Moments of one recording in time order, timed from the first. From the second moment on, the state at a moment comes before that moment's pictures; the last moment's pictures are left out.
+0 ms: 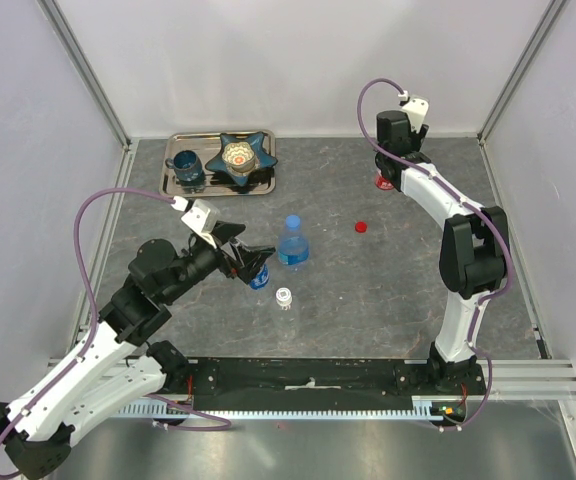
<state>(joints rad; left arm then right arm) -0.71 0.65 0.75 -0.12 0.09 -0.24 0.26 1.94 1.58 -0.07 0.67 0.33</state>
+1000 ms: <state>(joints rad) -0.71 0.64 0.75 -0.12 0.11 -0.26 0.27 1.92 1.58 -0.12 0.62 0.35</state>
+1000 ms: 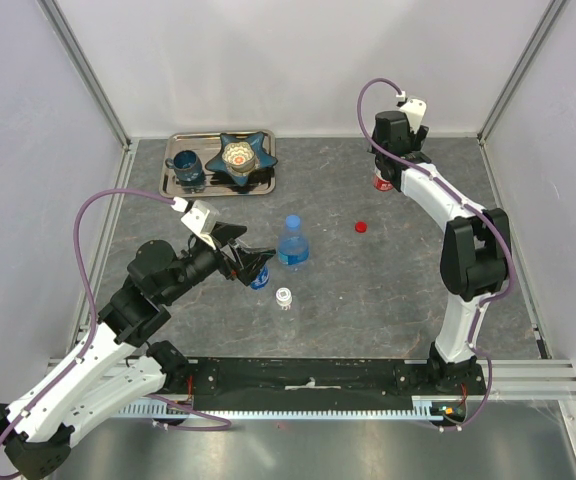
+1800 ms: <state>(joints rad) -0.71 0.64 0.75 -0.14 0.09 -0.26 0.29 1.69 1.52 -0.21 0.55 0.41</state>
